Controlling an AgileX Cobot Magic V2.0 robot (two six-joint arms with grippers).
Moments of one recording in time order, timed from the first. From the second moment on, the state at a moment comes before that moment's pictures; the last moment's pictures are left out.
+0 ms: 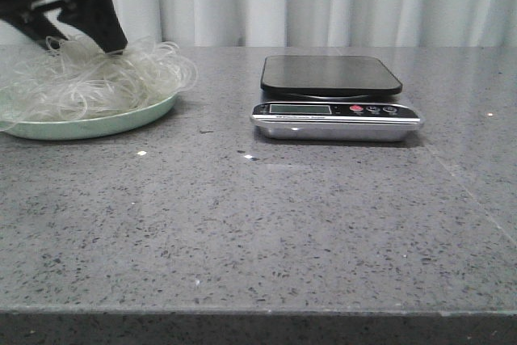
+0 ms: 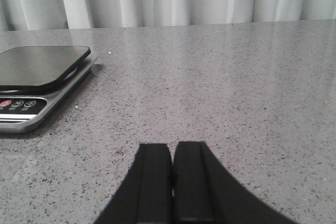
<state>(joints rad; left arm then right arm) -0.25 1.61 -1.21 -0.33 0.60 0.29 -0.02 -0.01 0.03 0.20 0.12 -0.08</state>
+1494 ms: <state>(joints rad) -0.50 1.61 -1.65 -0.37 0.58 0.27 -0.02 -0.01 0.03 0.20 0.12 -0.08</state>
